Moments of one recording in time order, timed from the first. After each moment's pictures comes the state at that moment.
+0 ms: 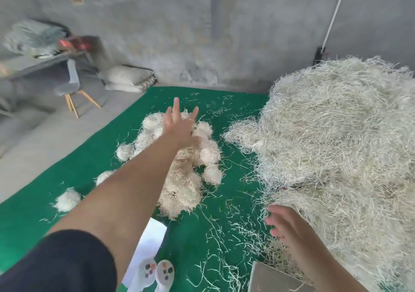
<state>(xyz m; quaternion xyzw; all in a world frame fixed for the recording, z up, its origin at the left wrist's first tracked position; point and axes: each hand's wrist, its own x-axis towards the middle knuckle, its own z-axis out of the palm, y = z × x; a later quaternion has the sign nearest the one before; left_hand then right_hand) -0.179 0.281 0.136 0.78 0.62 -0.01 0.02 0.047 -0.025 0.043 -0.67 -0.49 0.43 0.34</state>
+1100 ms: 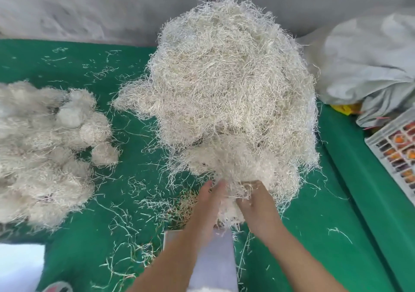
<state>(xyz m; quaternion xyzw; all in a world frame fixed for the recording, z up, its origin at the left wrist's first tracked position) 0.040 -0.001 -0.039 0.45 0.45 0.10 0.77 0.164 -0.094 -0.045 -0.85 -0.40 0.17 0.29</state>
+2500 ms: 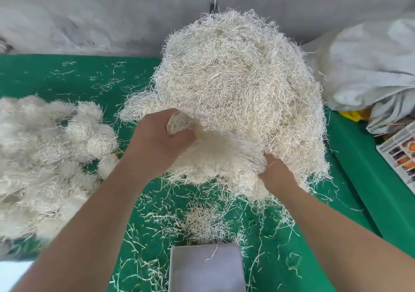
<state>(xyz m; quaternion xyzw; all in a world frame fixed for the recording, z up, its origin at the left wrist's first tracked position) -0.006 0.133 0.129 0.79 0.33 0.28 0.43 0.269 -0.021 -0.026 -0.92 -0.29 0.22 0.12</state>
